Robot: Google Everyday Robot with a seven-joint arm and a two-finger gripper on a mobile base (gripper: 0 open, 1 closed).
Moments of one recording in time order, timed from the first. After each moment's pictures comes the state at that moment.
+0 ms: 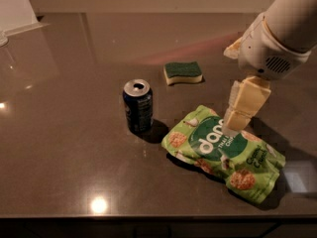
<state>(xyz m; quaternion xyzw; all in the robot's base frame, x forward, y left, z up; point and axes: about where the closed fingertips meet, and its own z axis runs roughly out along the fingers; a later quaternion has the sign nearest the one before) 0.455 -0.142 0.946 -0.62 0.76 0.04 0.19</state>
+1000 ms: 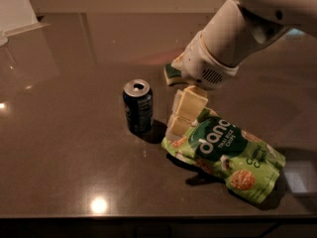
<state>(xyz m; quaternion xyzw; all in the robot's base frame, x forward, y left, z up) 0.467 -0.038 0.915 -0.65 0.71 0.13 0.23</state>
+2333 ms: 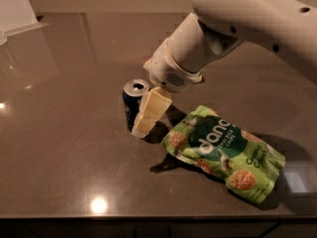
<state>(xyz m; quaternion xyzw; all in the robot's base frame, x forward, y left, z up) 0.488 0.032 0.897 -0.65 0.69 0.17 0.26</state>
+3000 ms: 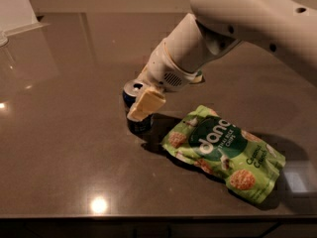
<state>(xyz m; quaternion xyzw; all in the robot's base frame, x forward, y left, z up) 0.489 0.039 0.898 -0.65 0.69 0.18 0.26</state>
